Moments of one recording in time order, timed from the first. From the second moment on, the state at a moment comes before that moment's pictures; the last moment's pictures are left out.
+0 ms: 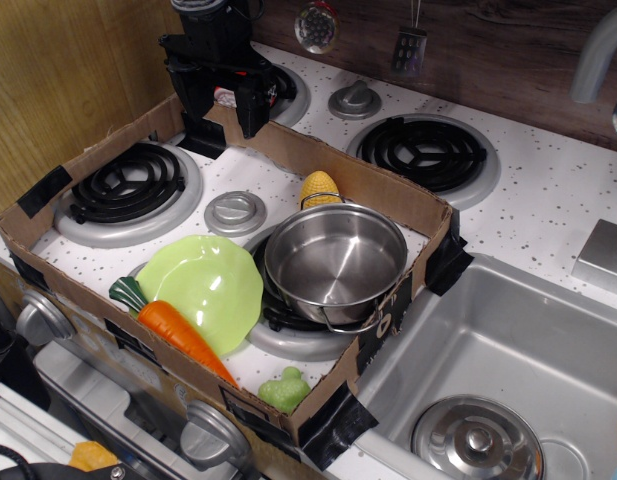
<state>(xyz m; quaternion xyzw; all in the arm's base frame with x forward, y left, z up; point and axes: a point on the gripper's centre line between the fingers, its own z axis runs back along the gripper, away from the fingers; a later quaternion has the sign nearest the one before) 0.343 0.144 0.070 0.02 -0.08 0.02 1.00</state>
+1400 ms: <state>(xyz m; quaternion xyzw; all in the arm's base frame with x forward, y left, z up) 0.295 0.121 0.089 0.06 -0.03 0.49 0.87</state>
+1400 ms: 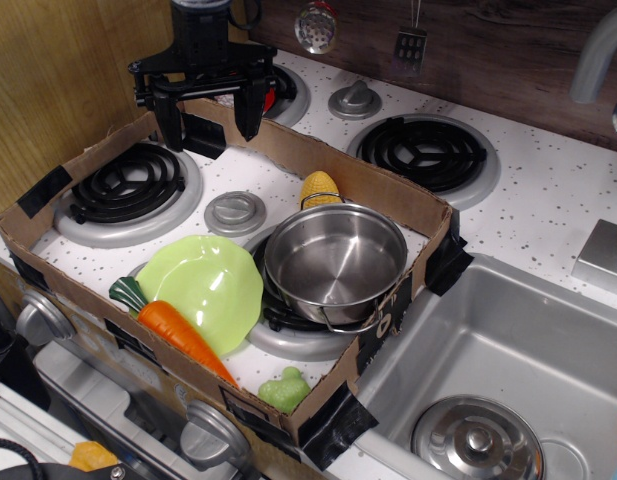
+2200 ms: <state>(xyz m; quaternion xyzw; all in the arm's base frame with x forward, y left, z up) 0.241 0.082 0.075 0.07 -0.09 0.70 0.71</state>
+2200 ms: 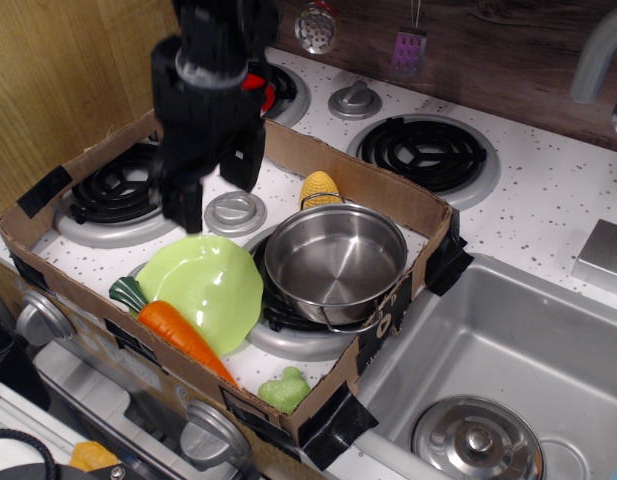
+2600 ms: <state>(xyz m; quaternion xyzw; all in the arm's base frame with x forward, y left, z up) 0.221 0.076 0.057 0.09 -0.11 0.70 0.70</state>
